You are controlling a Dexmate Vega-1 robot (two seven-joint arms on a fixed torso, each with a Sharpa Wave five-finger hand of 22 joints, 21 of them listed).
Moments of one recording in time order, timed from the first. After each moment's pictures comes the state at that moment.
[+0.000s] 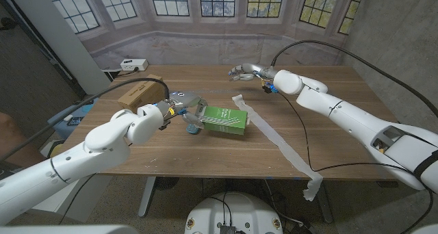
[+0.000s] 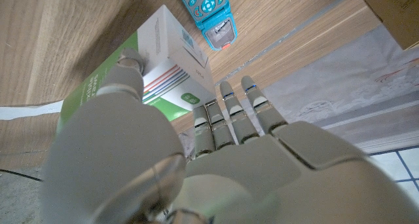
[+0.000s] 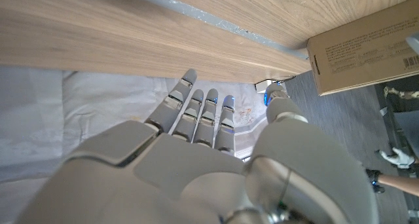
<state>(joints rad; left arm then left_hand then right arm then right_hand) 1.06 1.09 0.43 -2.29 0.67 0.34 -0.24 0.96 -0.05 0.42 -0.16 0.18 0.55 -0.02 0.37 0.25 0.42 -0.13 0.57 0.48 0.45 -0.08 0.27 0.28 0.36 0.07 0.26 0.20 -0.35 -0.58 -0.84 -1.36 -0.25 0.09 0.17 0.66 0.08 0.43 -0.19 0.18 0.37 -0.05 0.24 0.19 0.37 -0.02 0.24 0.20 0.25 -0.04 0.23 0.19 0.48 -0.05 0.20 0.16</state>
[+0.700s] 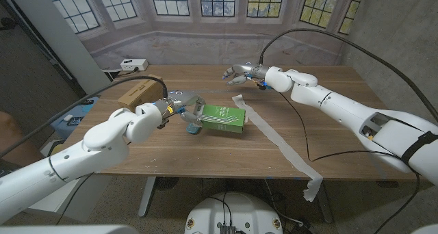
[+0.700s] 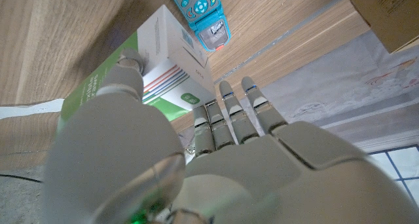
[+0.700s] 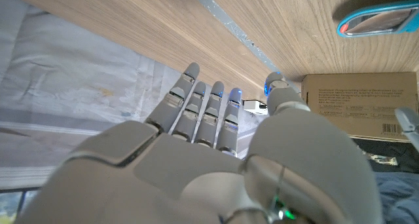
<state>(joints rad) 1.04 1.10 0.43 -2.29 0.65 0.36 -0.24 0.95 -0.05 0.42 -0.16 0.18 0.55 -0.02 0.37 0.25 0.42 -0.13 0.57 0.48 0.46 -0.08 0.27 0.29 0.36 0.07 0.26 0.20 -0.22 -0.51 -0.96 -1.20 -0.51 0.22 0.13 0.78 0.03 0.43 -0.19 0.18 0.49 -0.09 0.26 0.19 0.48 -0.06 0.26 0.20 0.34 -0.04 0.24 0.19 0.56 -0.05 0.20 0.17</state>
